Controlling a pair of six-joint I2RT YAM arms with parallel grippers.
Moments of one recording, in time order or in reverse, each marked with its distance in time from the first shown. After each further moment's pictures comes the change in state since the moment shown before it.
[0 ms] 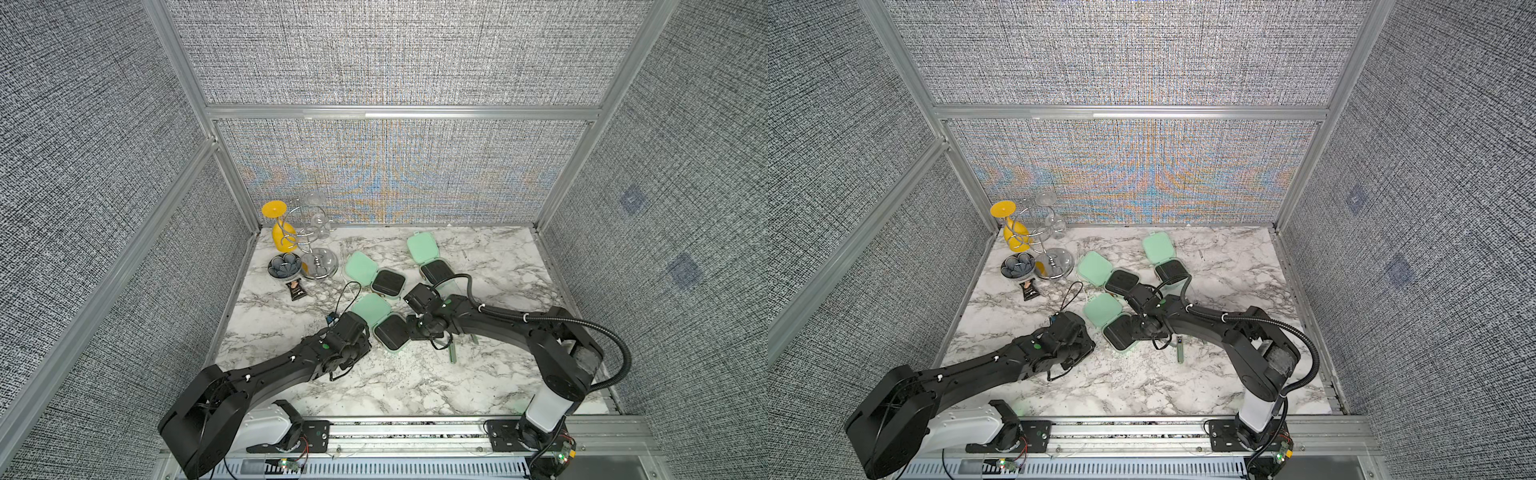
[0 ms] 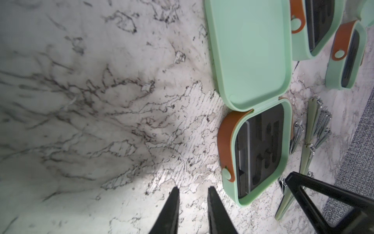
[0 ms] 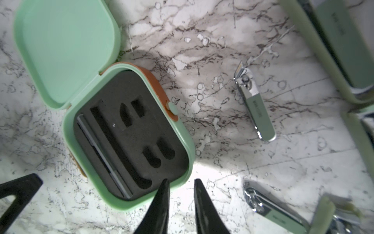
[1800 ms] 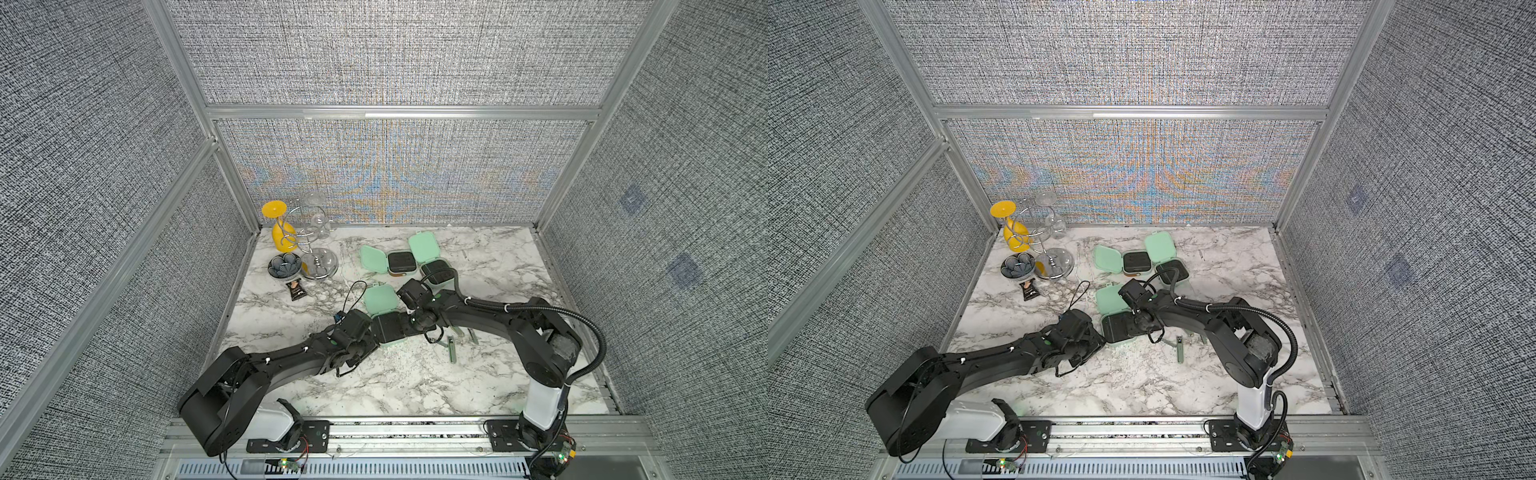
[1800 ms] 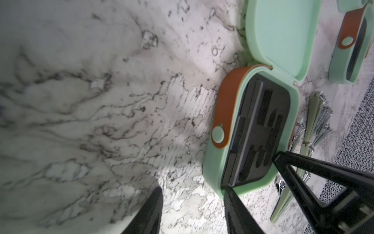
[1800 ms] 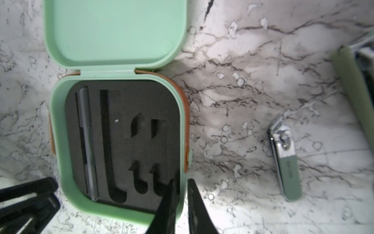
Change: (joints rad) left arm 0.000 0.112 0.010 0.108 0.048 -0.011; right arm -0.009 0.137 0.106 0.013 -0.015 -0.188
